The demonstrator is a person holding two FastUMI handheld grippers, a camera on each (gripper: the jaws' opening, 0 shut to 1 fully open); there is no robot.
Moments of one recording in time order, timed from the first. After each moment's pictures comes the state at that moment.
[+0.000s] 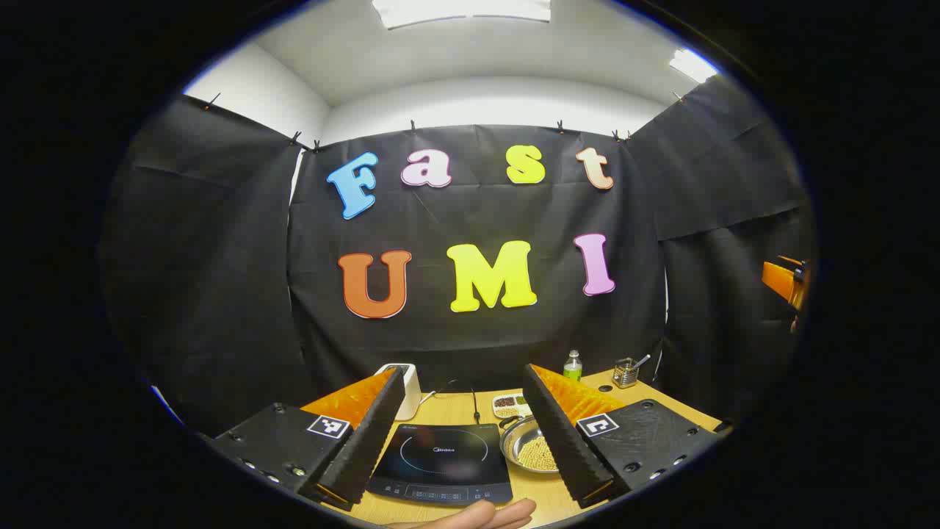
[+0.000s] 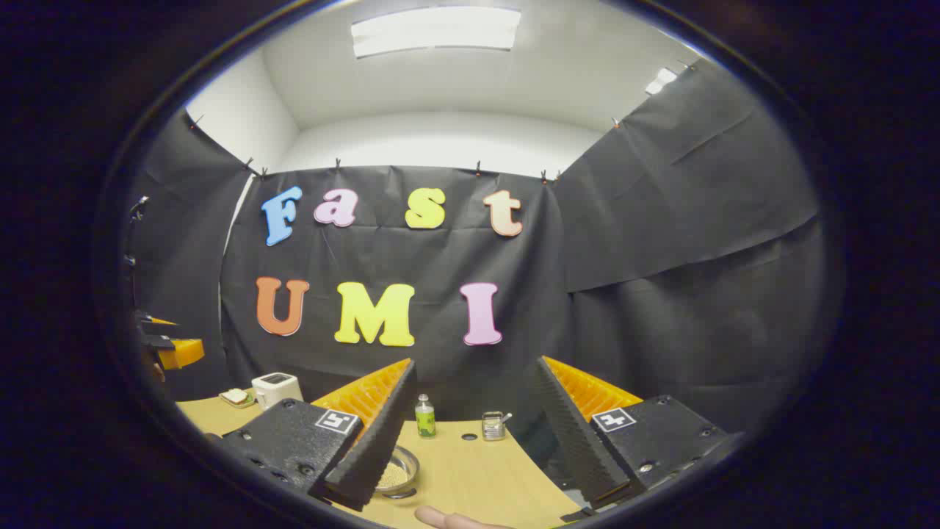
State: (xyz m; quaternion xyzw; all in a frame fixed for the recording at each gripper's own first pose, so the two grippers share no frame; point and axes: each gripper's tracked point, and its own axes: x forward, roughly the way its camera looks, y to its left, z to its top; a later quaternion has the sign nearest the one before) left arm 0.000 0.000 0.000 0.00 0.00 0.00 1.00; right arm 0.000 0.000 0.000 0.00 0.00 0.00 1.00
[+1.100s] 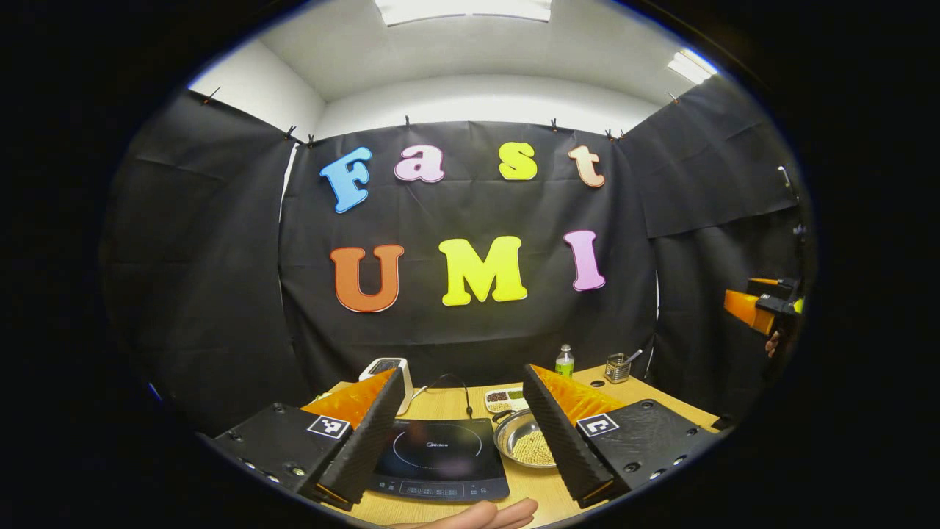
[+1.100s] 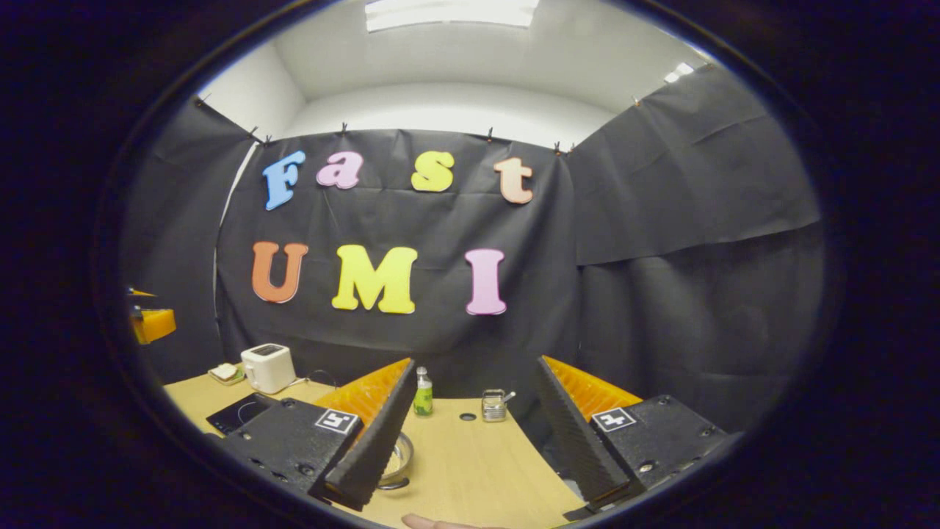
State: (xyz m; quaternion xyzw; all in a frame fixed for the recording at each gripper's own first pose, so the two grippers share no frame) left arm -0.009 -0.003 -0.018 -0.01 0.01 -0.02 1.00; right arm 0.049 0.022 -0.079 -0.01 0.08 0.02 1.00
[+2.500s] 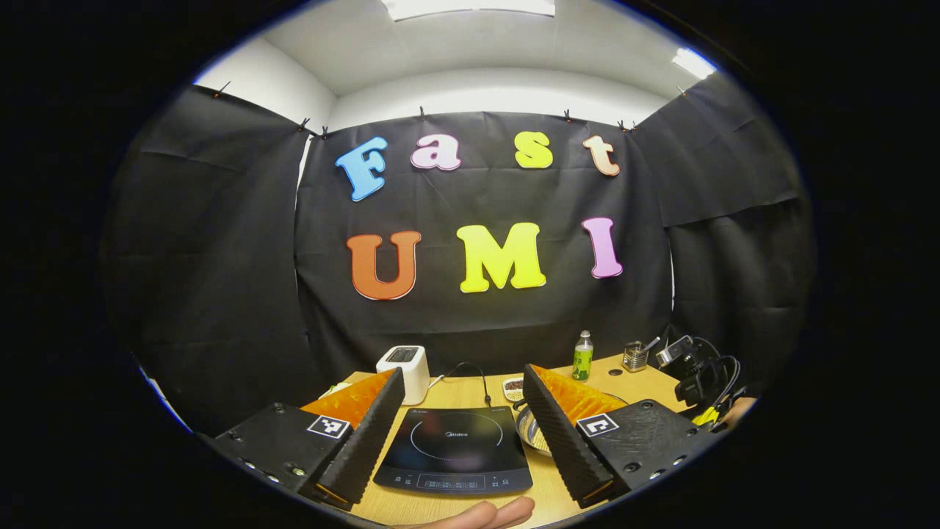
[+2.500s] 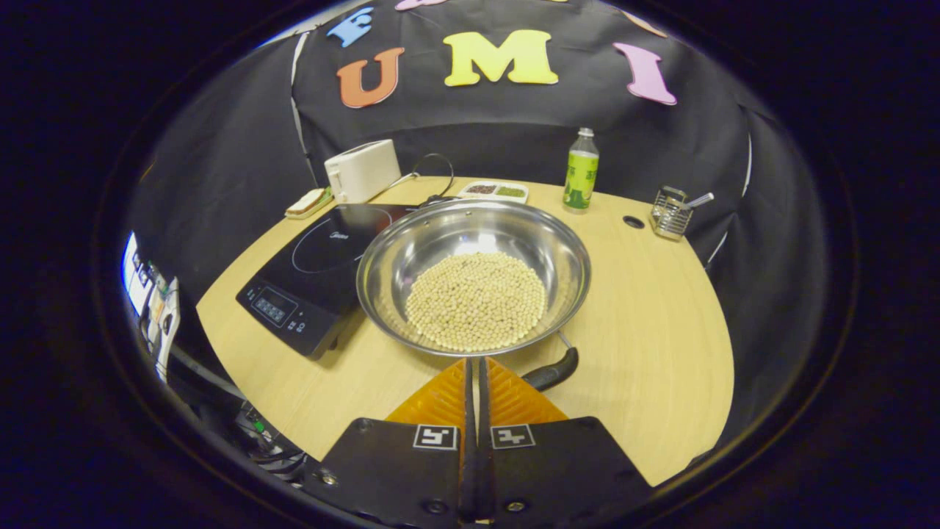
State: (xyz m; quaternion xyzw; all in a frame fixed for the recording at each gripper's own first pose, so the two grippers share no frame) left arm -0.012 0.025 -0.053 0.00 0.02 0.00 1.00; right arm 0.019 0.175 -0.394 -0.03 0.49 0.24 0.84
